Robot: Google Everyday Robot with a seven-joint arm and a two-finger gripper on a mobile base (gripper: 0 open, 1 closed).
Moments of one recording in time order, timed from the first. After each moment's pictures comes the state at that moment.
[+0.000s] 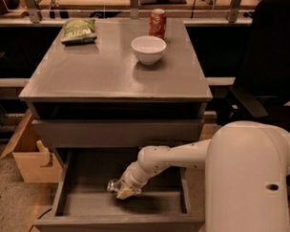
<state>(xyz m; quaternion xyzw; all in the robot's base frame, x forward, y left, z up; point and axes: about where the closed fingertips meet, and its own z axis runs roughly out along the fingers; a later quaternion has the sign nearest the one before) 0.525 0.082 0.413 -0.68 0.68 0.20 0.18</state>
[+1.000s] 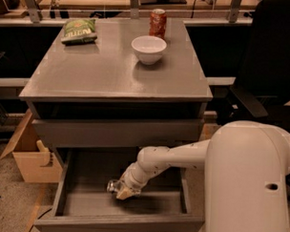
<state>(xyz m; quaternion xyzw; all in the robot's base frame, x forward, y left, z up) 0.520 0.085 0.409 -0.68 0.68 0.20 0.18</state>
